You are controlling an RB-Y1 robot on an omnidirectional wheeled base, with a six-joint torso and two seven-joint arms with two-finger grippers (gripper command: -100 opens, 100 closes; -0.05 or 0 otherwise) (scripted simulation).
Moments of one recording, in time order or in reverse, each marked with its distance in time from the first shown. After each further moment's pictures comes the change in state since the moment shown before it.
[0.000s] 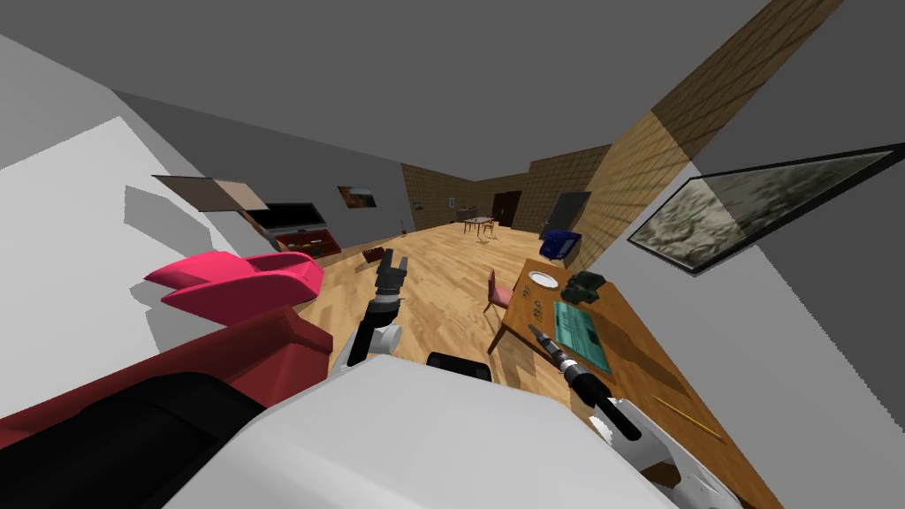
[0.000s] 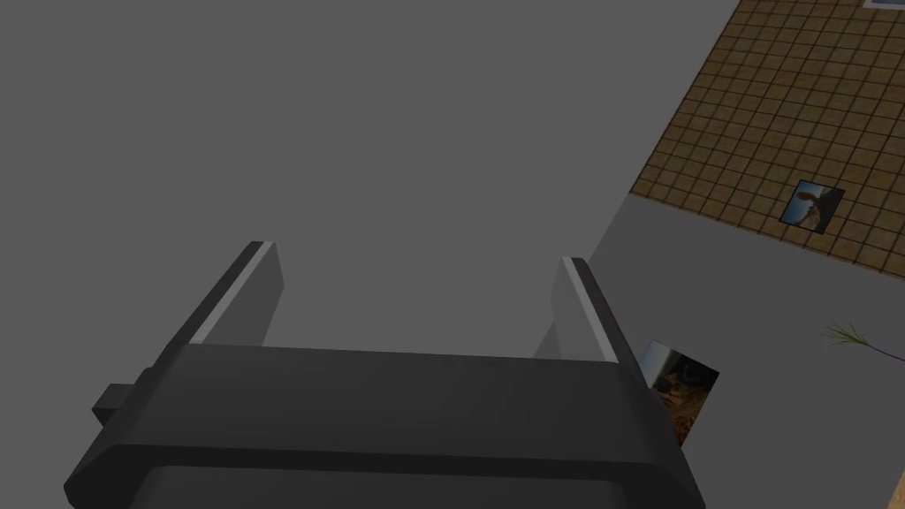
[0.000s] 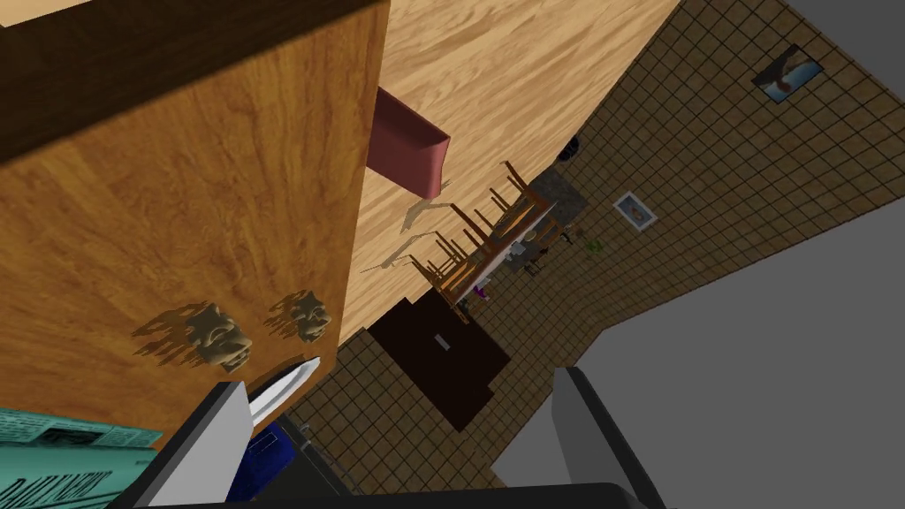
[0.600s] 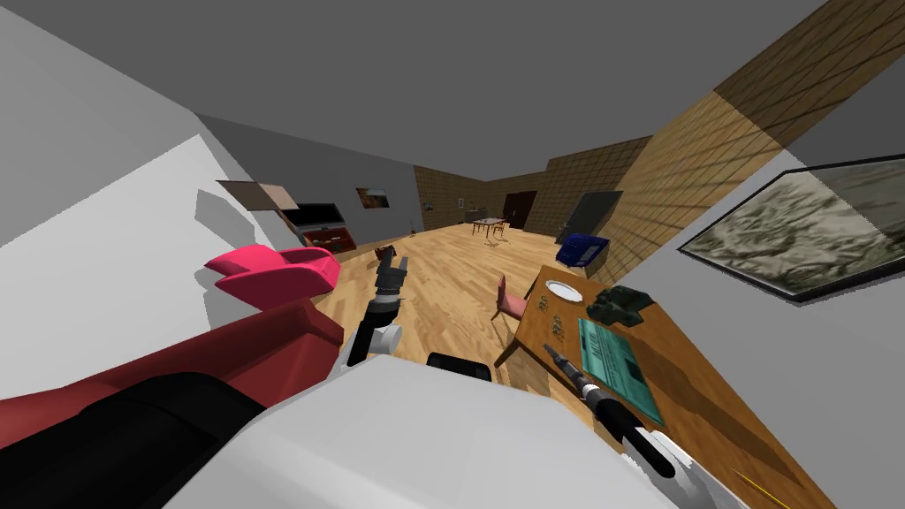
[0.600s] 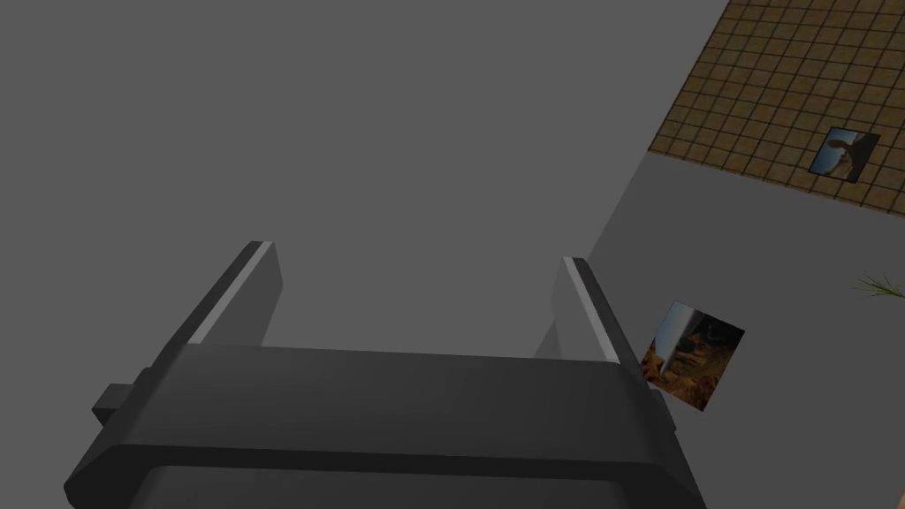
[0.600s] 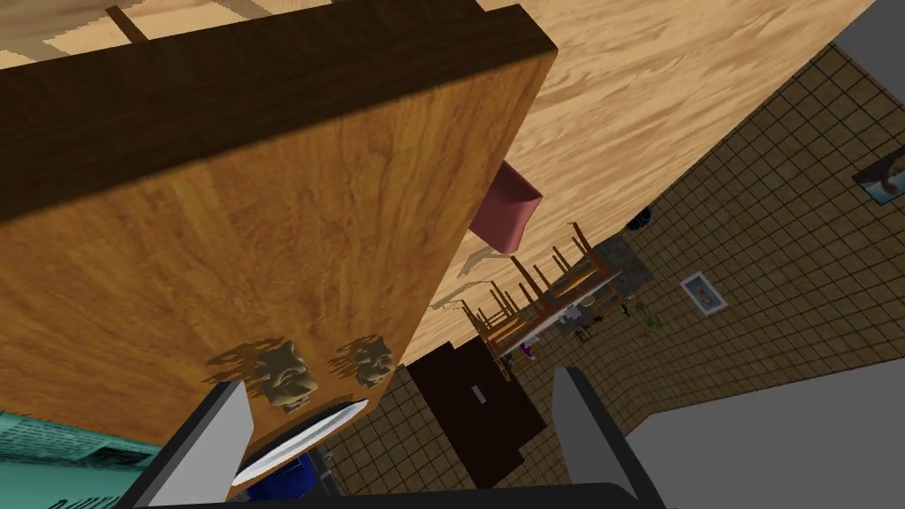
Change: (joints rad) left arm 0.000 0.000 0.000 0.000 0.000 0.000 0.000; right arm 0.008 -0.028 0.017 0.197 0.022 0.019 0.026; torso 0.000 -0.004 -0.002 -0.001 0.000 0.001
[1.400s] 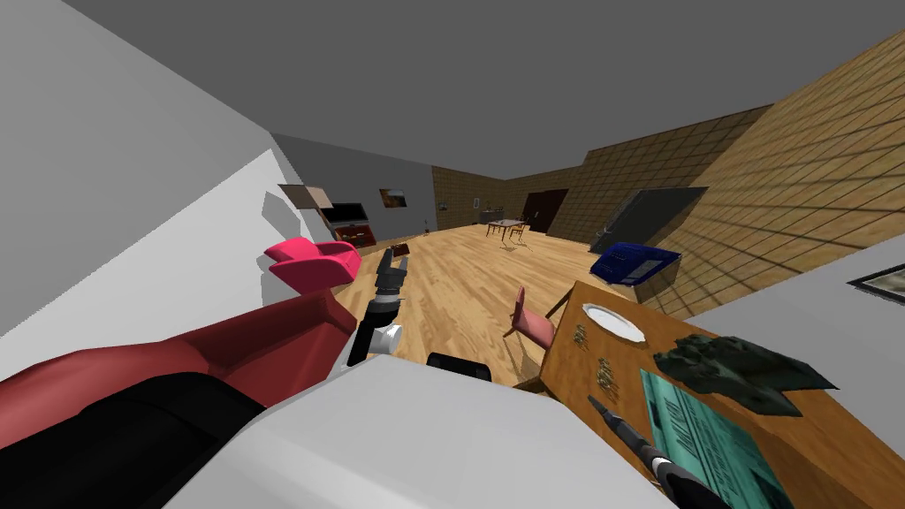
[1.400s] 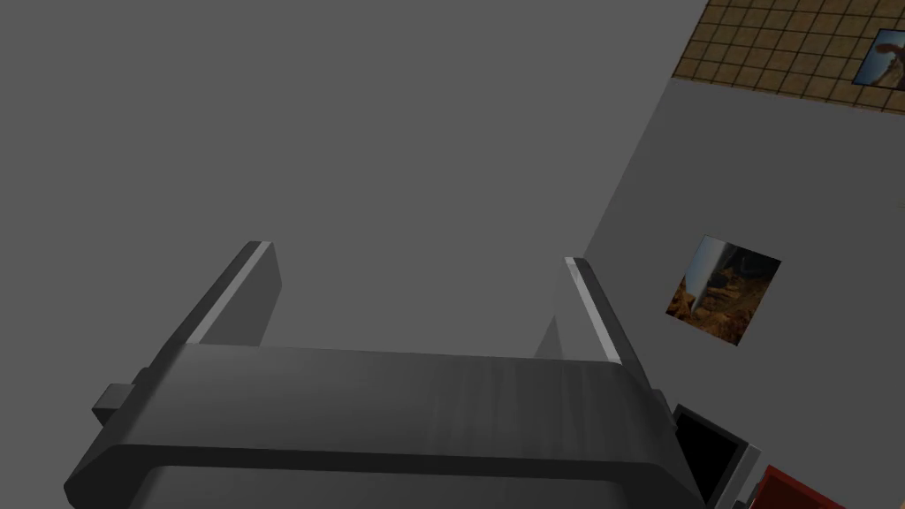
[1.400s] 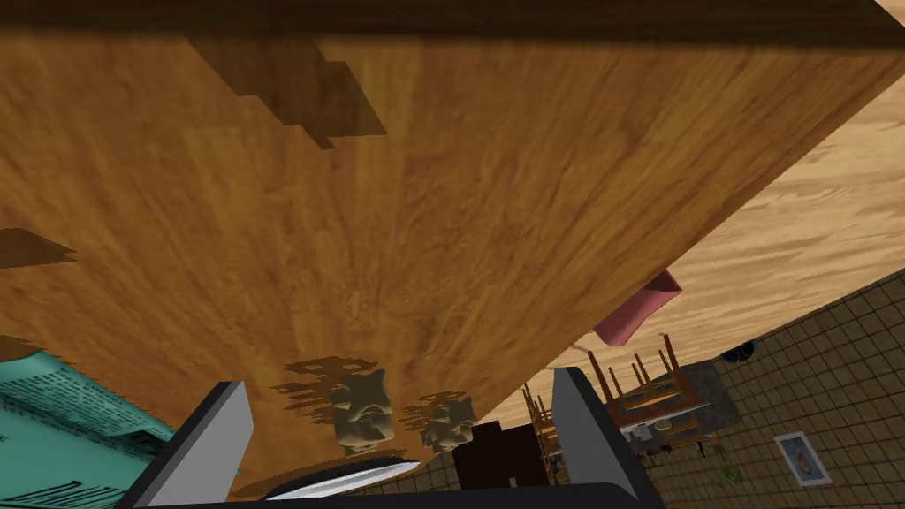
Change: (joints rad) left arm 0.000 0.000 0.000 0.000 0.000 0.000 0.000; right arm 0.051 -0.052 0.015 0.282 0.033 0.015 0.024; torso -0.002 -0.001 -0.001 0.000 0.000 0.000
